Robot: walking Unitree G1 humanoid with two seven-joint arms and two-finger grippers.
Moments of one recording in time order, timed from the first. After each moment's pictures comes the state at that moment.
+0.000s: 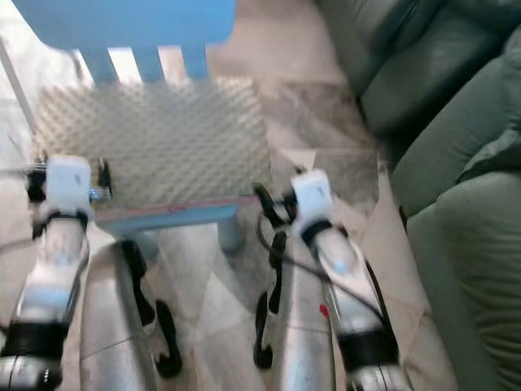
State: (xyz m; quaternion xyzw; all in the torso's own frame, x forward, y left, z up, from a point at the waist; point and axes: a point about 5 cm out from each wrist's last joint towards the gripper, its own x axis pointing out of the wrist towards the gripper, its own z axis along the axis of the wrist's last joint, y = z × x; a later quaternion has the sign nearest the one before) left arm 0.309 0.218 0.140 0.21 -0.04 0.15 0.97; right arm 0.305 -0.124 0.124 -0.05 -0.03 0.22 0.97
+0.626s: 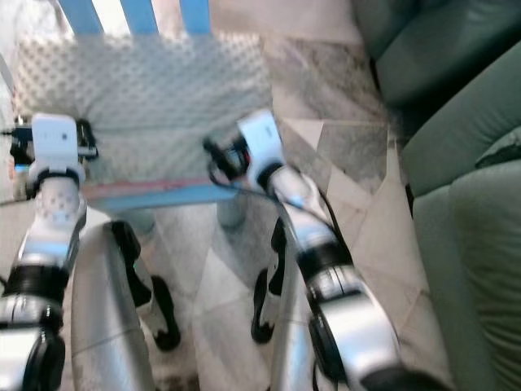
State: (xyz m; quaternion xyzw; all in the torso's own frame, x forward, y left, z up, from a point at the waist) left arm 0.354 0.235 0.169 0.20 -0.07 0.21 0.95; right arm 0.373 -0.059 0.174 -0.07 -0.07 0.31 0.95
